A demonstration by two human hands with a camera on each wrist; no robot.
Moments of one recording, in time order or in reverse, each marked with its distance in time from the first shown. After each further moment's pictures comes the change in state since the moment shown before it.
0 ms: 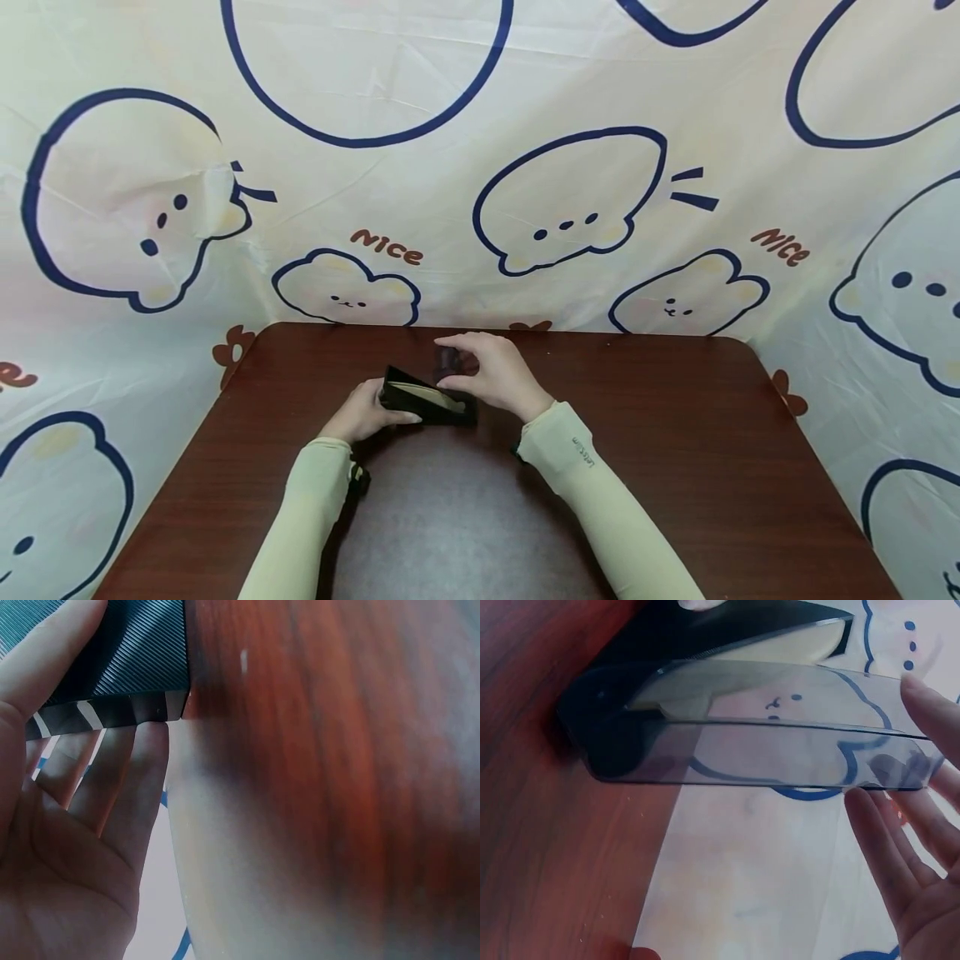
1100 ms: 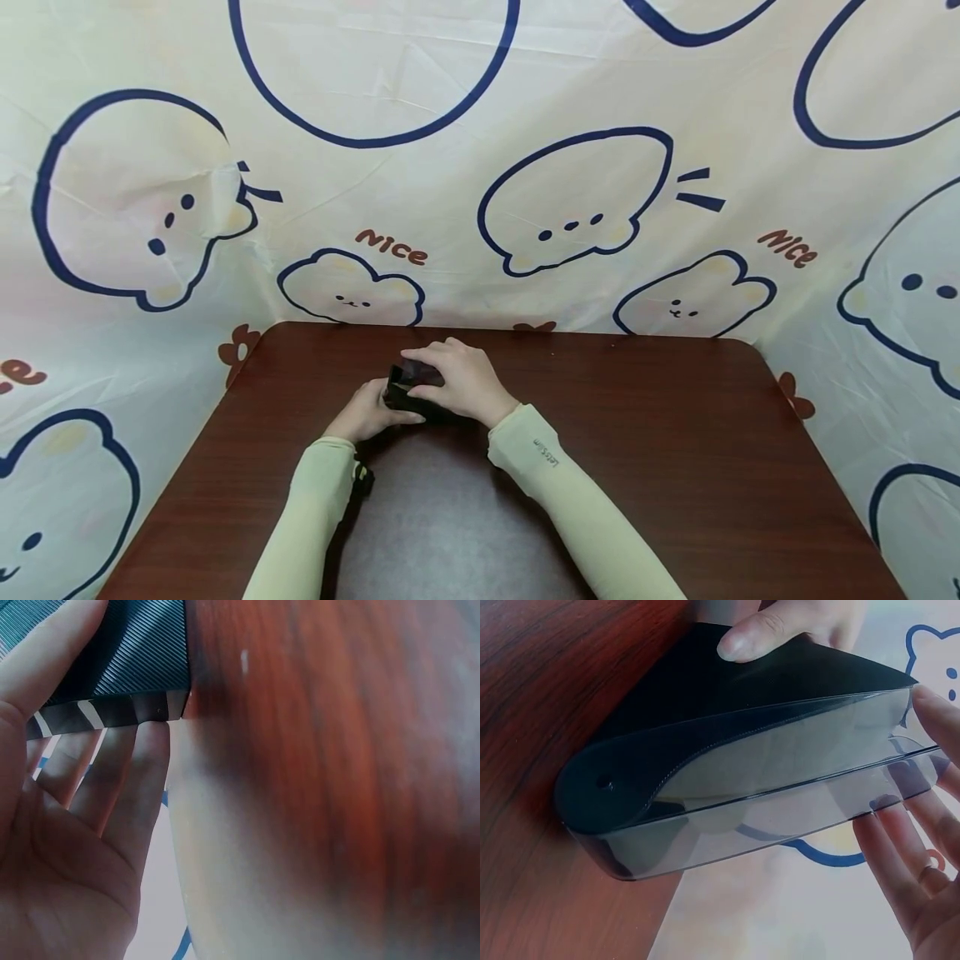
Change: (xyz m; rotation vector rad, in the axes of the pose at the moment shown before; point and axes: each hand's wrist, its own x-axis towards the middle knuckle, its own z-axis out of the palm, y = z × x) left_hand 0.001 0.000 0.000 0.020 -0.005 -0.004; right_hand 0.023 -0.017 0.041 -0.317 -0.041 -0.113
